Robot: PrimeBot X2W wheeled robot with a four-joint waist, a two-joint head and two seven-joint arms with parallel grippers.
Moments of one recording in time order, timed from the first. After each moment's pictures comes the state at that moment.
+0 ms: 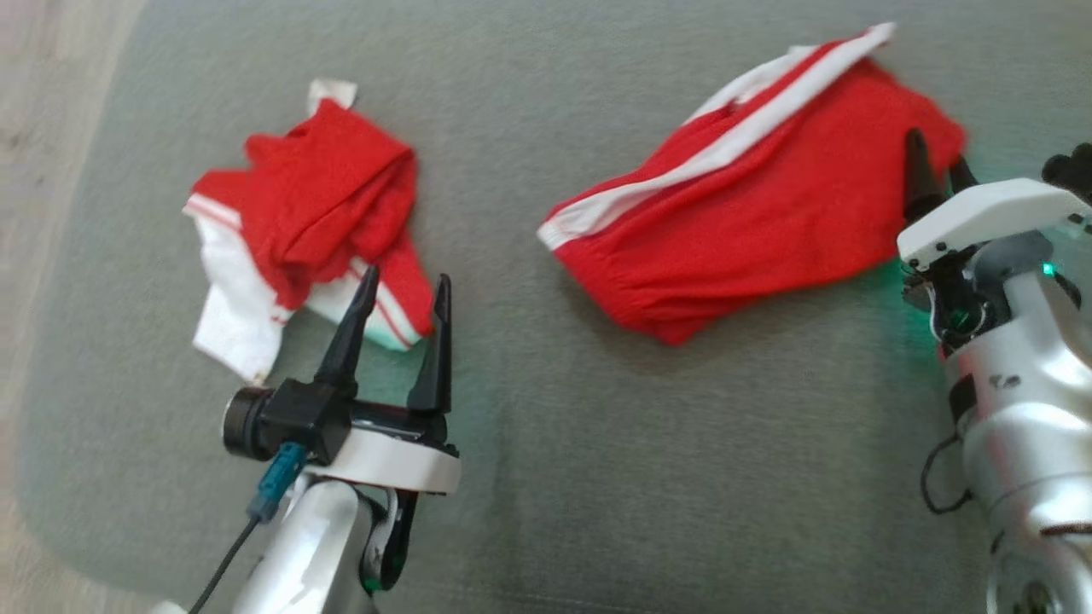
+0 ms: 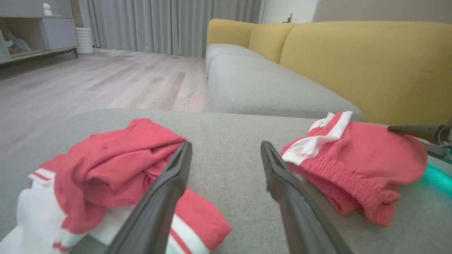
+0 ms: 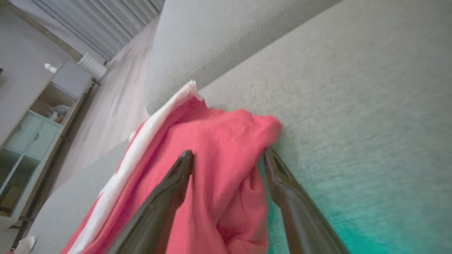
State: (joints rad) left arm -0.27 0.09 -0.38 0.27 -0.30 0.03 -0.25; right arm -0.80 -0.14 -0.10 1.04 0.55 0.13 0.00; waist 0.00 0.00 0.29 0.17
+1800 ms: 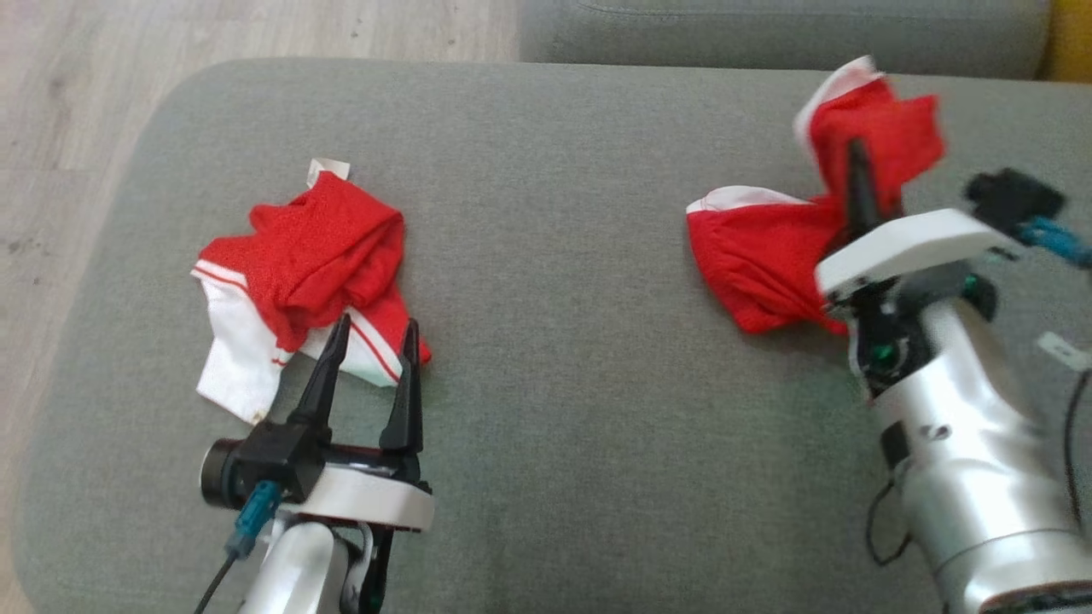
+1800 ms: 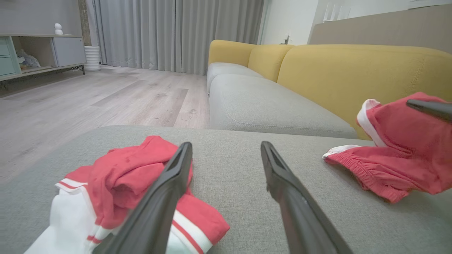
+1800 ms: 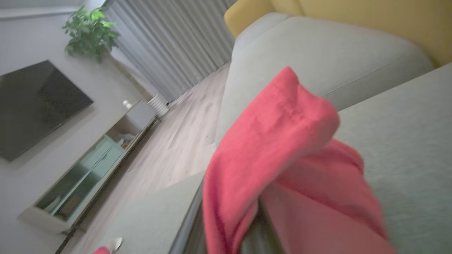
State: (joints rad) left arm -0.18 0.05 -0.26 0.30 -0.24 -0.04 -0.25; right arm -0.67 -0.08 0.13 0.82 0.69 0.13 -0.10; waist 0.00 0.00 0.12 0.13
